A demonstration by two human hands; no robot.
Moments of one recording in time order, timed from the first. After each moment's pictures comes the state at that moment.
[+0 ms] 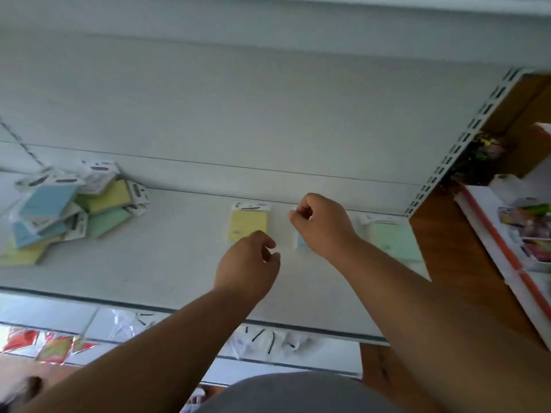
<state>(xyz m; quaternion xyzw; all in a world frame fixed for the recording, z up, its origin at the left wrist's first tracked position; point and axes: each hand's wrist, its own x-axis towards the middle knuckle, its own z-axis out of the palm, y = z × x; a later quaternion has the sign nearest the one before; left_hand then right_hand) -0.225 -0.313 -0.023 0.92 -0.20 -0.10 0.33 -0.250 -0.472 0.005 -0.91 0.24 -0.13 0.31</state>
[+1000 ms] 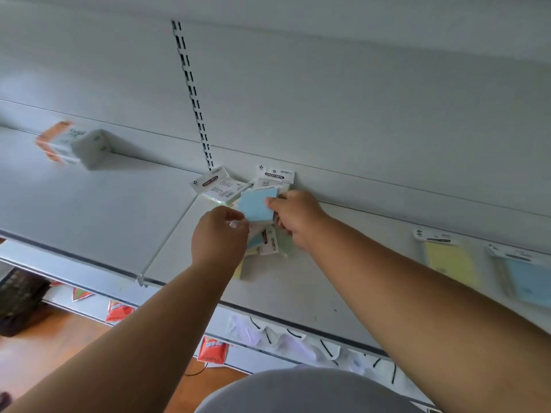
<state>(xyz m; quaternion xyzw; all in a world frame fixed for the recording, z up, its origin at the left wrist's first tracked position) 0.023 -0.014 -0.016 0.91 0.03 -0.02 0.42 0.025 -0.156 -0.006 -0.74 0.29 0.01 0.61</state>
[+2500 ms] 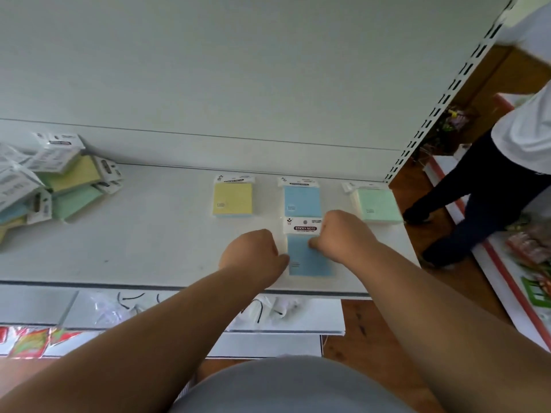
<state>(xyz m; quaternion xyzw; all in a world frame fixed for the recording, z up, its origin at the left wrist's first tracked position) -0.244 -0.326 -0.040 0.92 -0.29 -0.21 0.17 -0.318 -0.482 -0.021 -0.91 0.36 0.08 0.17</state>
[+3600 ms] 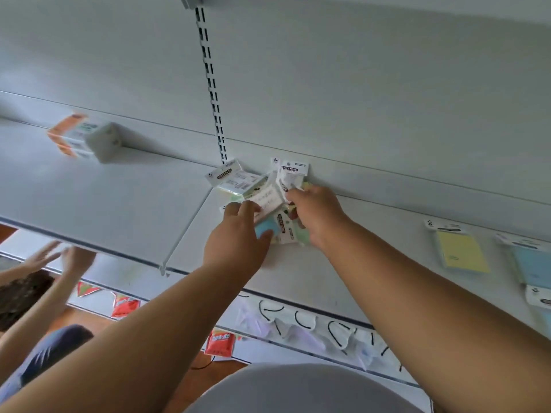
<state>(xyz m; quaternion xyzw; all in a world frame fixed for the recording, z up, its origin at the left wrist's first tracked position) 0.010 0.016 -0.018 0.95 -0.16 -0.01 0.26 0.007 -0.132 0.005 -0.74 0.31 -0.05 0.59</state>
